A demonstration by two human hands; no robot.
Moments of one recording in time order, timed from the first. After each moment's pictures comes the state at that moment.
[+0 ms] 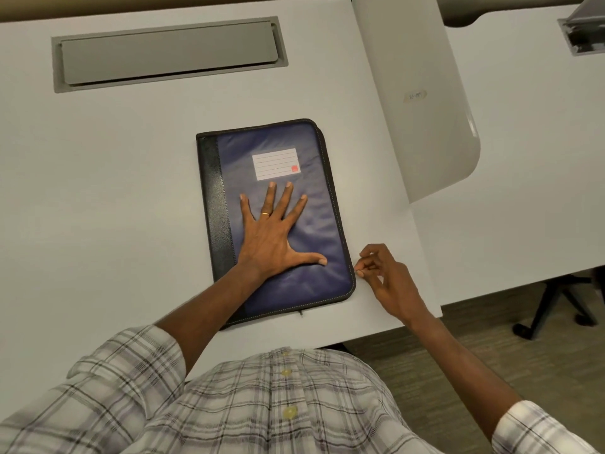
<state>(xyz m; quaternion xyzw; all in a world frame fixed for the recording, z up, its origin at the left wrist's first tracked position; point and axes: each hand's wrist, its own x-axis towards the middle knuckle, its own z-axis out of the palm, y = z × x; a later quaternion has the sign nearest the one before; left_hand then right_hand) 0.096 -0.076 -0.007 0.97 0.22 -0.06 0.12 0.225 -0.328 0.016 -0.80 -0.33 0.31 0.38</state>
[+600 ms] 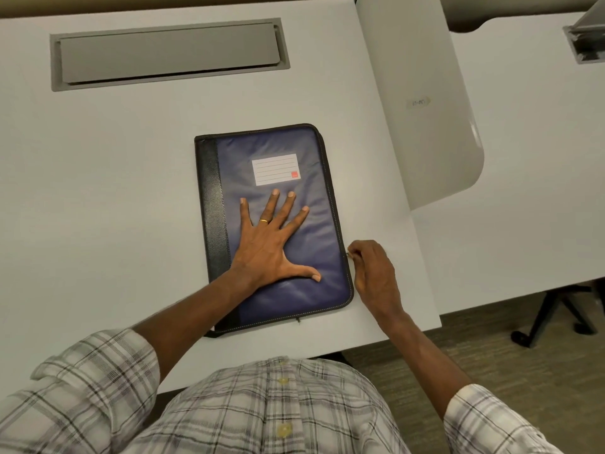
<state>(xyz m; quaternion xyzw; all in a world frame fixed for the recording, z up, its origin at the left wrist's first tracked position) 0.091 -0.069 -0.010 0.98 0.17 -0.06 0.12 0.220 -0.294 -0.014 -0.86 -0.39 0.09 0.32</state>
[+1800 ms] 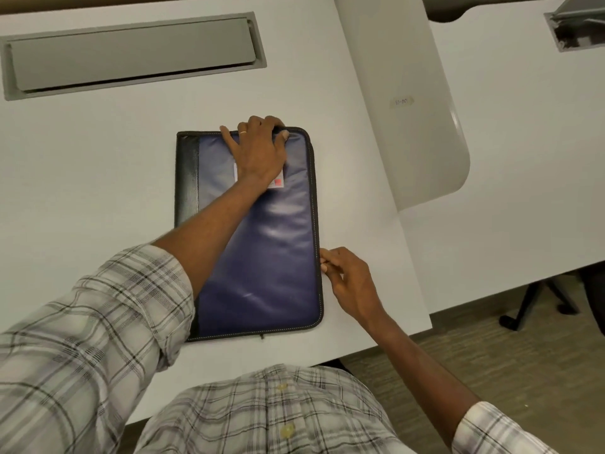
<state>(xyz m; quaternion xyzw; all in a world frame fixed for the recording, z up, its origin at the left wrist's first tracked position) 0.254 0.032 -0.007 0.88 0.40 0.07 0.24 0.213 -0.269 -0.002 -0.83 -0.34 0.24 0.38</state>
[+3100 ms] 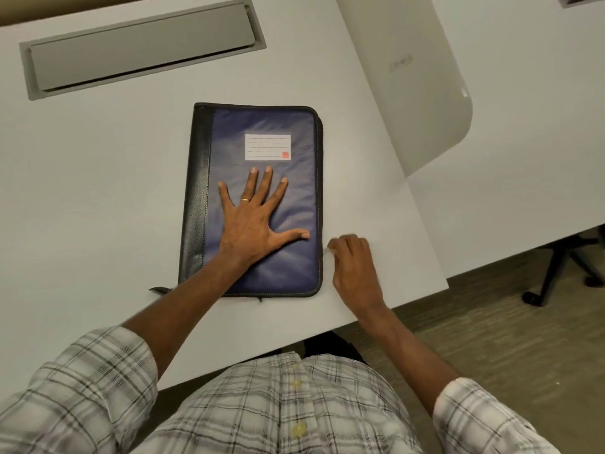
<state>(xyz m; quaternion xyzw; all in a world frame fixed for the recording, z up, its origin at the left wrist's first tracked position) 0.085 -0.050 -0.017 0.97 0.20 -0.04 0.10 0.157 -0.286 -0.017 -0.89 -0.40 0.06 0.21</state>
